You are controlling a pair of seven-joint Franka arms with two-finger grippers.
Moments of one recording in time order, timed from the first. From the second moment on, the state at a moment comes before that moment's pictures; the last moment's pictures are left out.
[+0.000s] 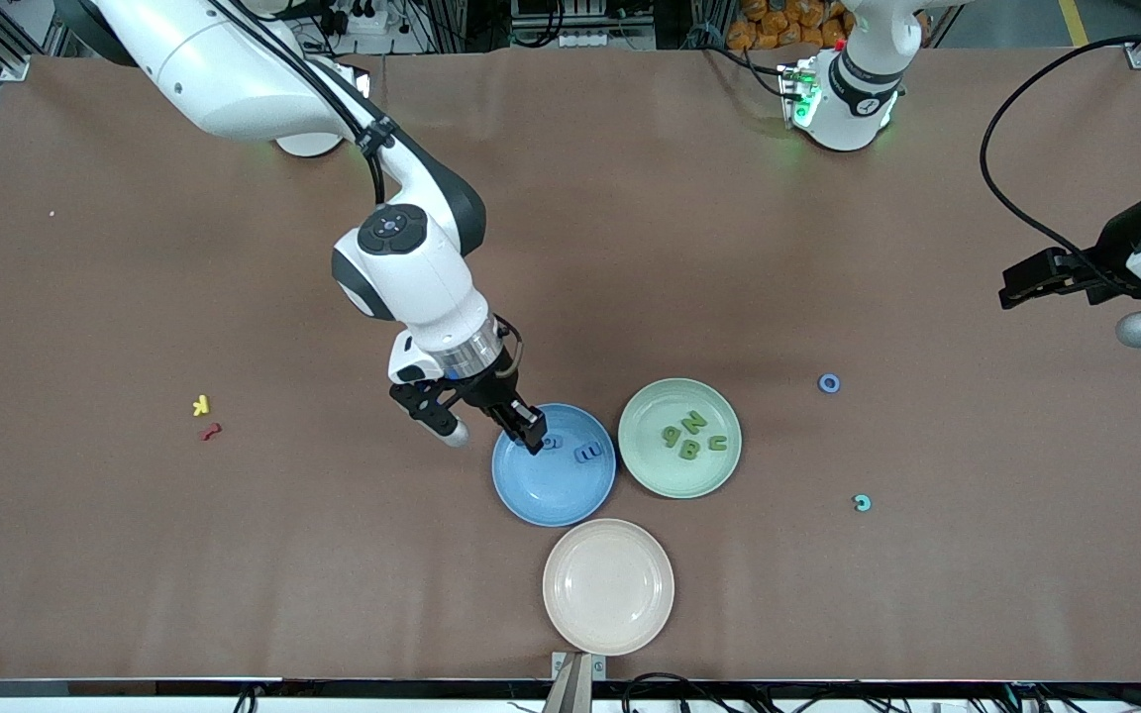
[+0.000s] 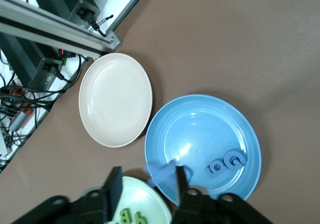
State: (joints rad) left arm 0.12 0.14 -0.19 -1.44 0.01 1.53 -0.12; right arm 0.20 0.66 0.48 -1.50 -0.47 2.57 1.55
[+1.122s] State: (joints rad) left arm 0.12 0.15 -0.19 -1.44 0.01 1.53 -0.12; right arm -0.10 0.66 0.71 -1.47 -0.47 2.13 1.16
